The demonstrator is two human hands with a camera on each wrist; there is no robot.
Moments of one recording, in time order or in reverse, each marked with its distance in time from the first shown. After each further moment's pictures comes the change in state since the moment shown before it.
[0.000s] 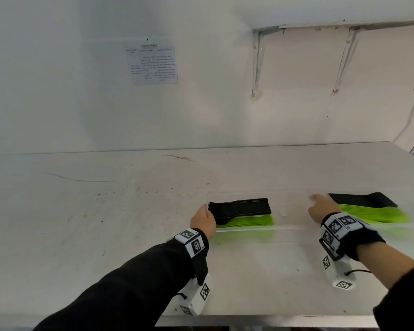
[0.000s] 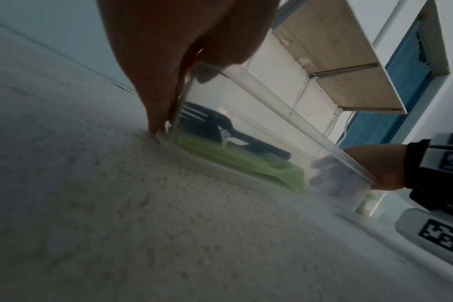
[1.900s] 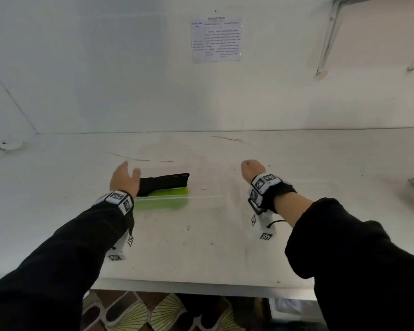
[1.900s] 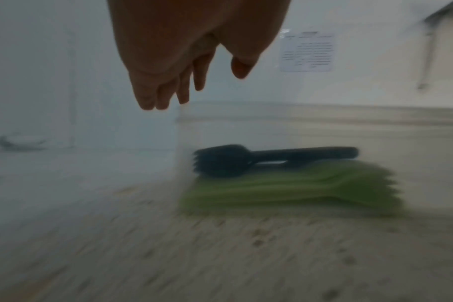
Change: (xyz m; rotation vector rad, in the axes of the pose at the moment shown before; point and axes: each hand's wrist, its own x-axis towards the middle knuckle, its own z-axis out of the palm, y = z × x) left_hand 0.060 -0.172 -0.317 0.134 0.444 -0.018; right_hand -0.112 -0.295 0.135 0.240 -0.142 -0.312
